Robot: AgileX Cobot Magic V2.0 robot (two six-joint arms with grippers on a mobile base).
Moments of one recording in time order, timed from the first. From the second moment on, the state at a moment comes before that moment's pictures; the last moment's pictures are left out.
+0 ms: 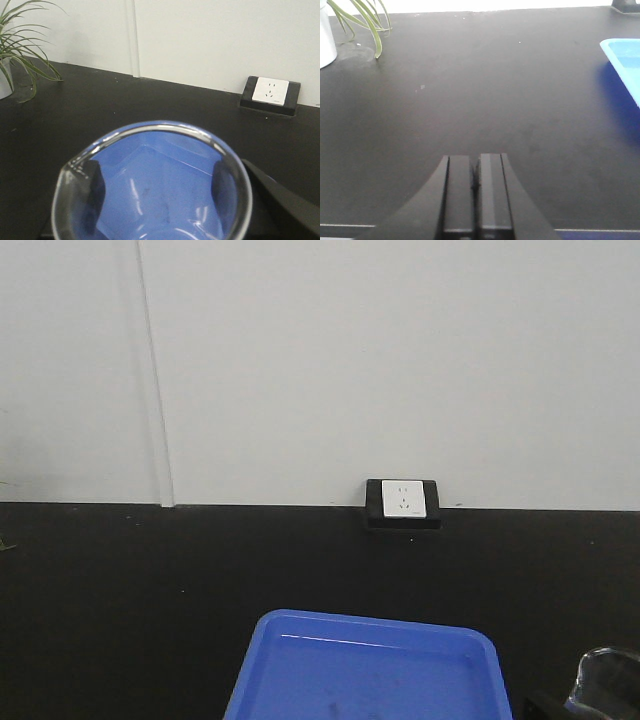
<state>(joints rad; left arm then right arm) 0.01 -0.01 0.03 0.03 0.36 -0.01 0.29 0.66 -0.44 -1.76 -0.21 1.76</state>
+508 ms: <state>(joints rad) 0.01 -0.01 0.03 0.03 0.36 -0.01 0.29 0.66 -0.44 -1.76 -0.21 1.76</state>
